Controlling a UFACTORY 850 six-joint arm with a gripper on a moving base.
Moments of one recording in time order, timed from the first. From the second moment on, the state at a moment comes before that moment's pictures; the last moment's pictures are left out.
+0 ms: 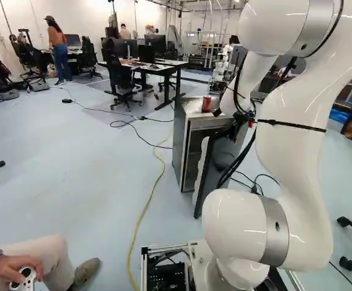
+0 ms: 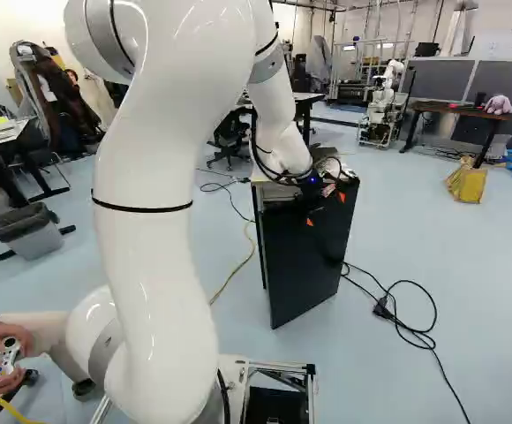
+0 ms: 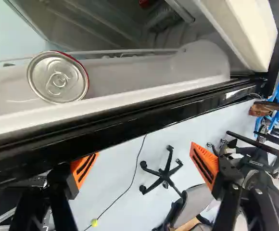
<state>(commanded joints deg) -21.5 -24.1 -60.8 -54.7 -23.2 0.0</state>
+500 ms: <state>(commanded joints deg) -19.8 -25.4 -62.6 -54.7 -23.2 0.0</state>
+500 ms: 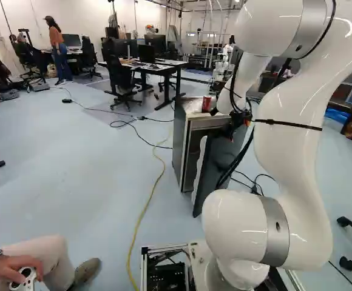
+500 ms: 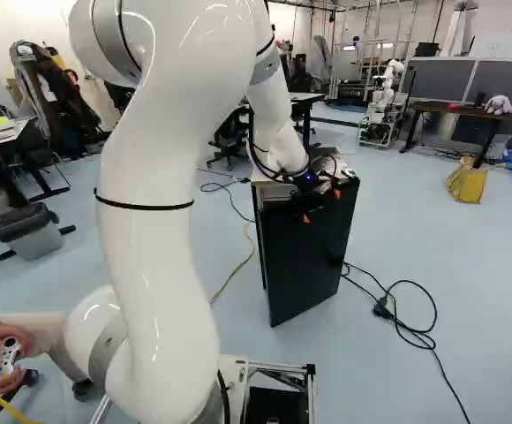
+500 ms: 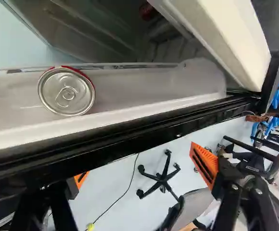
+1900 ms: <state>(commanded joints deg) -15.9 -28.9 -67.4 -50.6 -23.2 0.0</state>
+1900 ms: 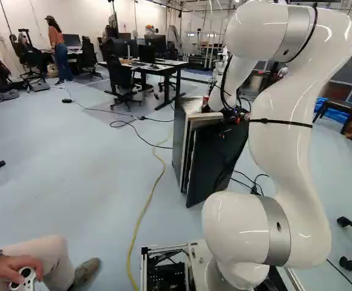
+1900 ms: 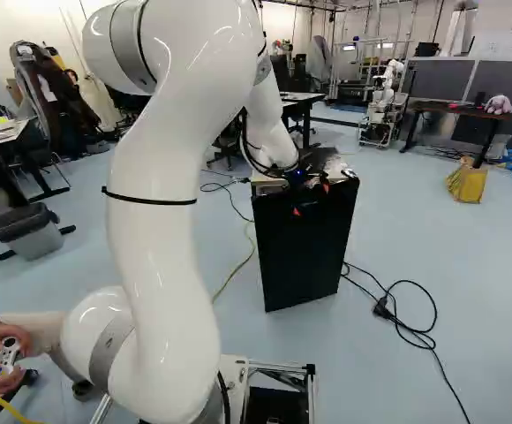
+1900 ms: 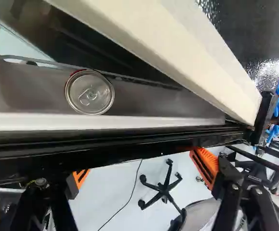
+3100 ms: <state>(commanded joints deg) -15.7 -29.0 -67.5 -41.9 -23.2 0.0</state>
